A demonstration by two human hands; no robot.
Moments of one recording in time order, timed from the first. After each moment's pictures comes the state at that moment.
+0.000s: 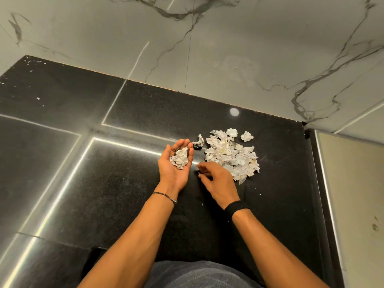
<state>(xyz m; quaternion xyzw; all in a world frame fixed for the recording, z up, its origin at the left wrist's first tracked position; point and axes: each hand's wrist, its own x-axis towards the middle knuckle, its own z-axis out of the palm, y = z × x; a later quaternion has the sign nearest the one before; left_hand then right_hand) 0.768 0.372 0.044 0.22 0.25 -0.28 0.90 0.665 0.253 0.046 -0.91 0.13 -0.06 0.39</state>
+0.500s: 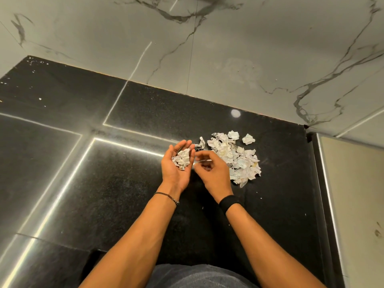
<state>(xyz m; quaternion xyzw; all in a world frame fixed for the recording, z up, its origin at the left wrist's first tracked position) 0.773 0.366 0.042 0.26 0.24 -0.27 0.90 0.694 0.272 0.069 -0.80 0.21 -0.12 0.56</state>
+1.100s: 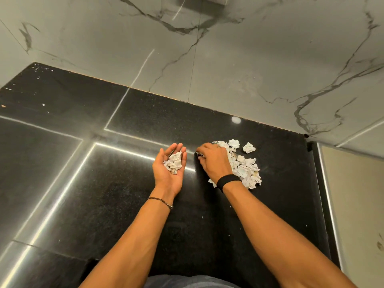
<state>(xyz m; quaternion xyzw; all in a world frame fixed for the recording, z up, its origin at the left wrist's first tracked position) 0.788 0.380 0.048 0.26 0.26 -0.23 0.90 0.760 0.225 0.053 -0.98 0.05 -0.06 0.18</state>
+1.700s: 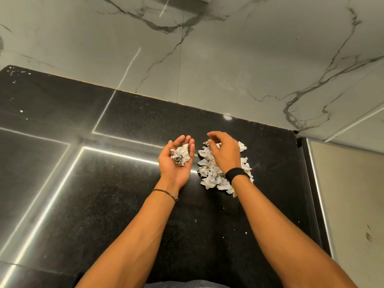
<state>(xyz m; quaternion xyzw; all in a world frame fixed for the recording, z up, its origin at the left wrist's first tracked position) 0.803 0.337 0.061 0.20 0.24 -0.31 0.90 0.758 0.184 0.080 -0.90 0.21 -0.16 0.34</state>
